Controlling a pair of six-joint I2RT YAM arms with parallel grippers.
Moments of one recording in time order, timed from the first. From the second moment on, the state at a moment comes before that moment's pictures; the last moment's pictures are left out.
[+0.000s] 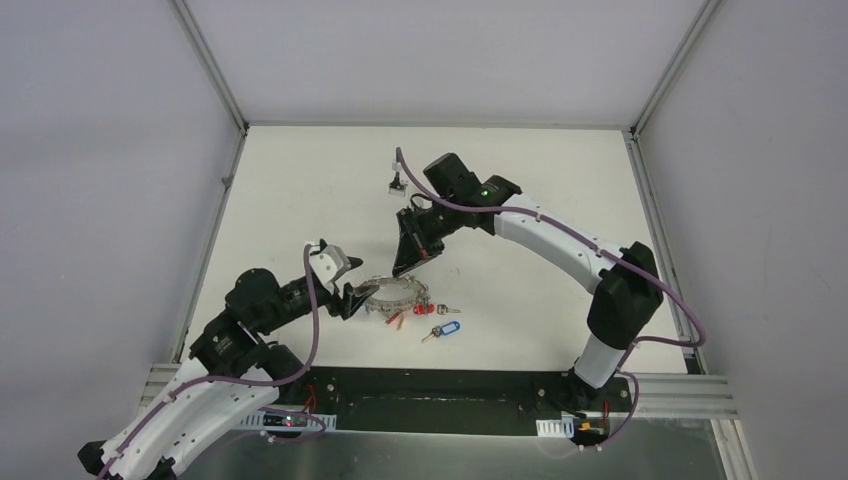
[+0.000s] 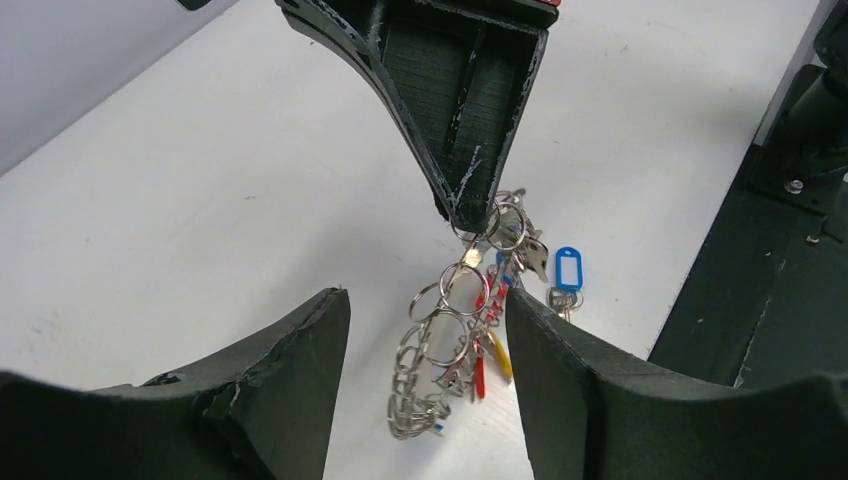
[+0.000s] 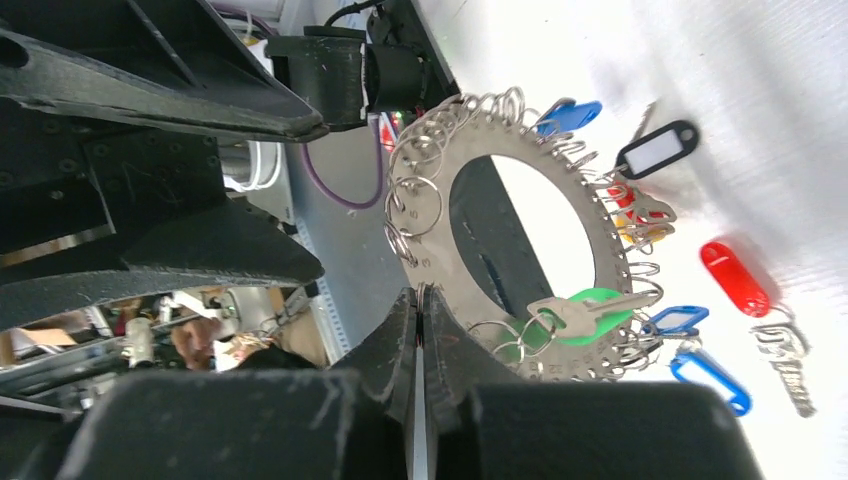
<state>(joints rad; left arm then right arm) -0.72 0.35 0.58 -0.30 0.20 0.15 0.83 1.72 1.52 -0.69 -0.83 0.45</state>
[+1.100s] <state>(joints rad) -0.72 0.65 0.64 -0.18 0.45 0.29 0.82 1.60 1.62 -0.85 -0.61 0.16</state>
